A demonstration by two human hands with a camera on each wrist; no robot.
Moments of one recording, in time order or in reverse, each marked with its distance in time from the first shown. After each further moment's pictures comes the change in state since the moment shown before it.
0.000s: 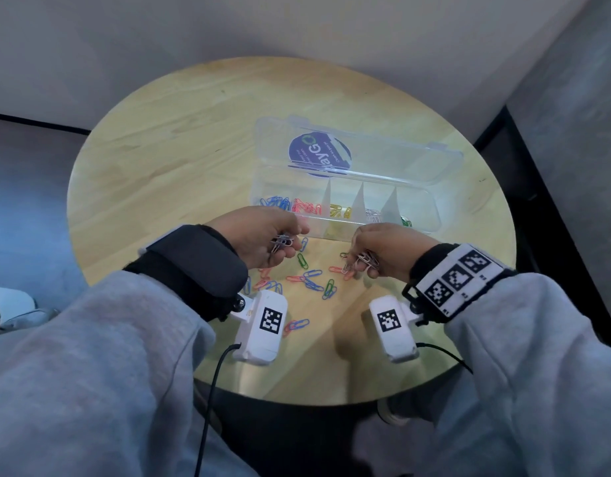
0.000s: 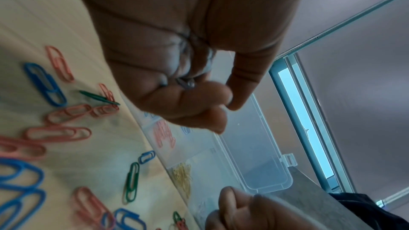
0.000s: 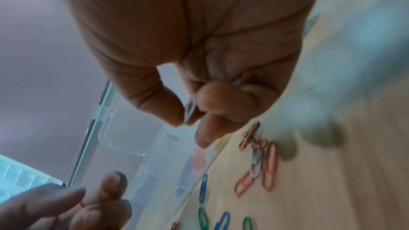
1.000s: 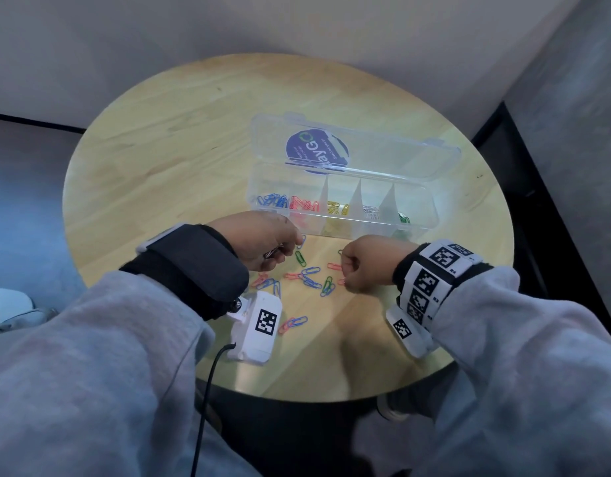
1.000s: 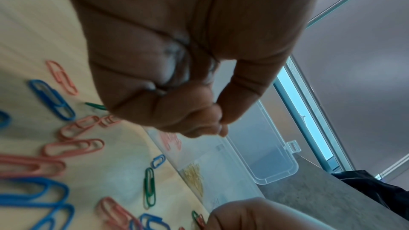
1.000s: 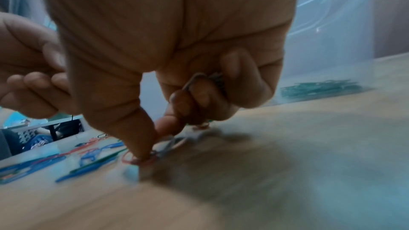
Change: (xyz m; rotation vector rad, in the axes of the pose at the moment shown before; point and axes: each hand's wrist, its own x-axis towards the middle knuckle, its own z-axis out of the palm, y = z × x) left_hand -0.001 -0.004 0.005 0.207 0.005 0.020; right_hand 0.007 0.009 0.009 -1.105 -0.009 -0.103
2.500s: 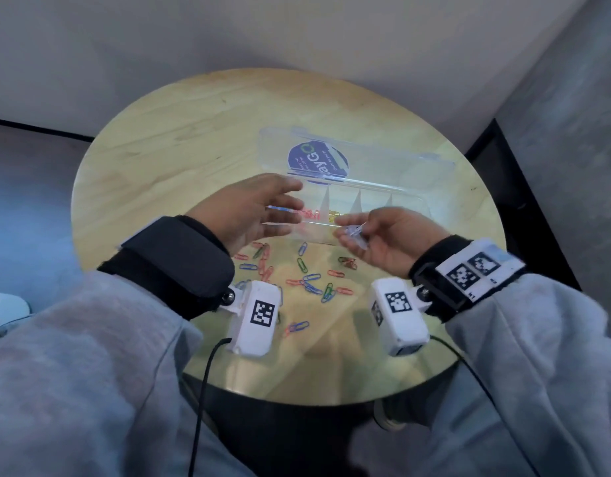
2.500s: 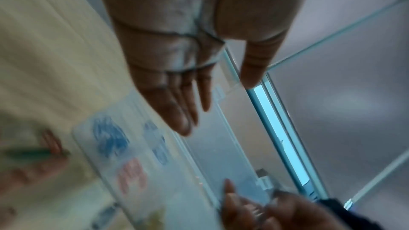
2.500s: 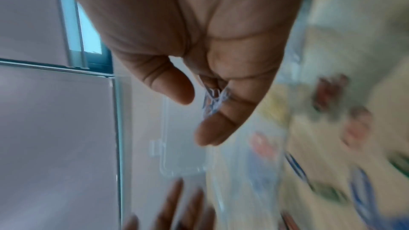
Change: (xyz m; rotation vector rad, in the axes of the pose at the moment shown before) left_hand -0.010 0.012 -0.024 -0.372 0.035 0.308; right_hand -0.026 -0.010 -0.036 1.854 -0.087 -0.001
